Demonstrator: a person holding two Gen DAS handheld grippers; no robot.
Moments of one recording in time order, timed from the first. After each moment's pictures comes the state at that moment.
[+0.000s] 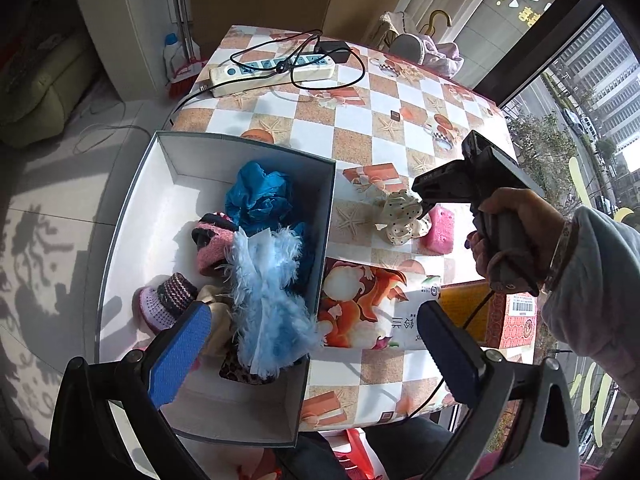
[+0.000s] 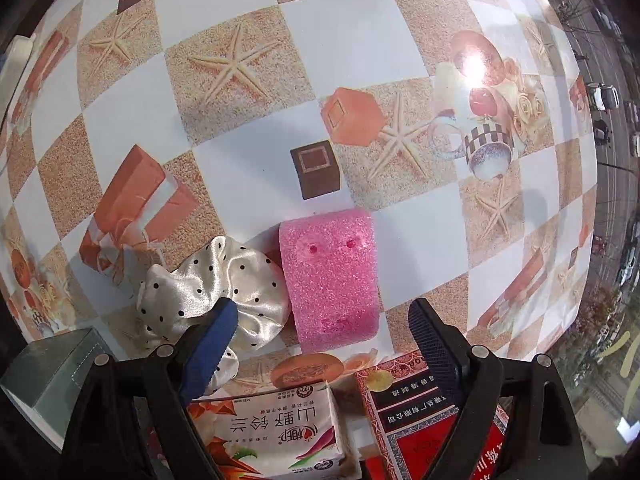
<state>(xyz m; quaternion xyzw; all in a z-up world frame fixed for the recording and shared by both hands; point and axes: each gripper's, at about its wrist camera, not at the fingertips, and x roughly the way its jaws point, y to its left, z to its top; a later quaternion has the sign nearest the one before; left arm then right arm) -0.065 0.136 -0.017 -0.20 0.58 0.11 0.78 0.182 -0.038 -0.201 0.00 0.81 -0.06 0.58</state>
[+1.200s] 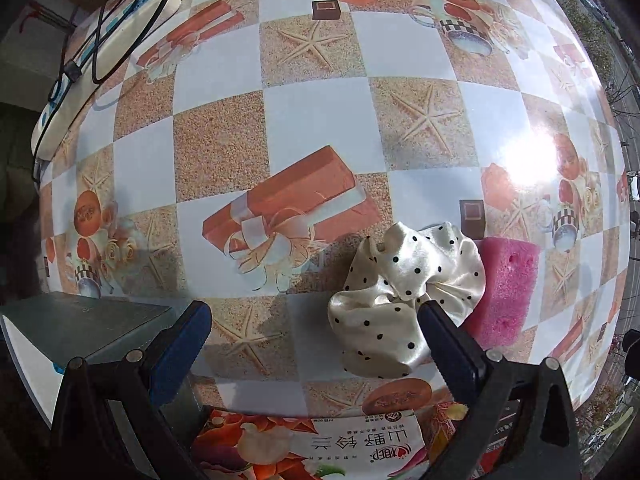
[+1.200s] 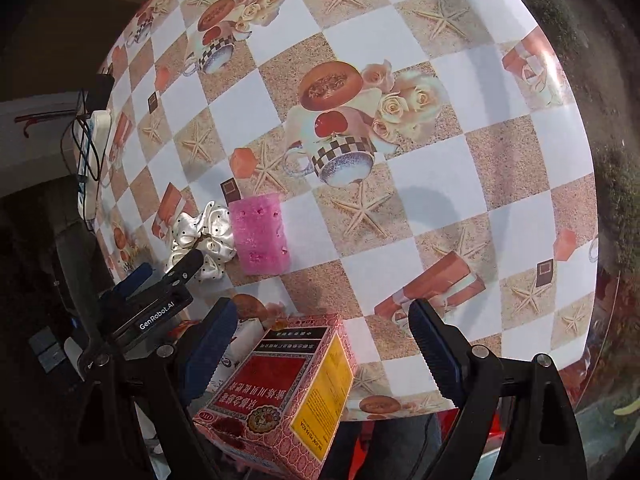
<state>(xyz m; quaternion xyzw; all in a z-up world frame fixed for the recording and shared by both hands) 0.157 0.056 -0.201 -0.04 0.74 0.12 0.67 0.204 -0.190 -0.155 0.13 0.81 0.13 0.56</state>
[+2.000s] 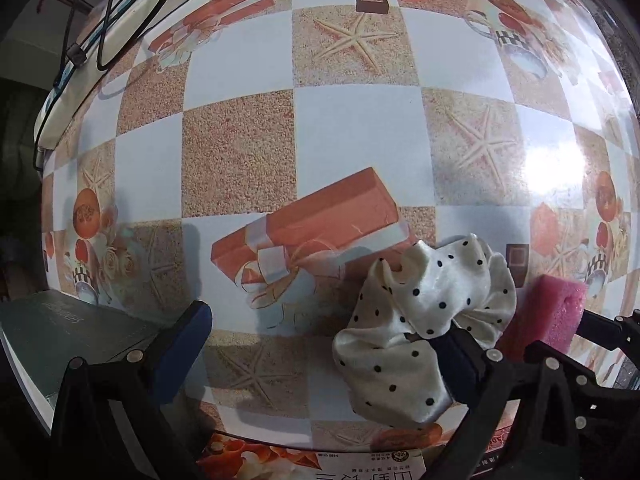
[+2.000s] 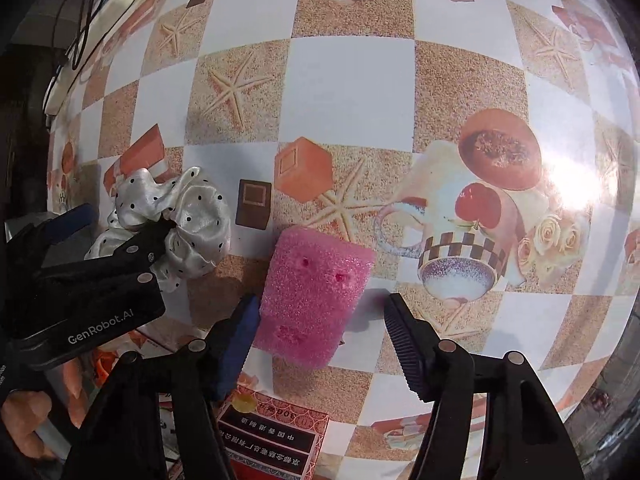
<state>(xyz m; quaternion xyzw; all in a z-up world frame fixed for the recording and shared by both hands) 0.161 0.086 -0.220 -0.07 0.74 0.15 0.65 0.211 -0.092 -0.218 -0.07 0.77 0.24 0.58</state>
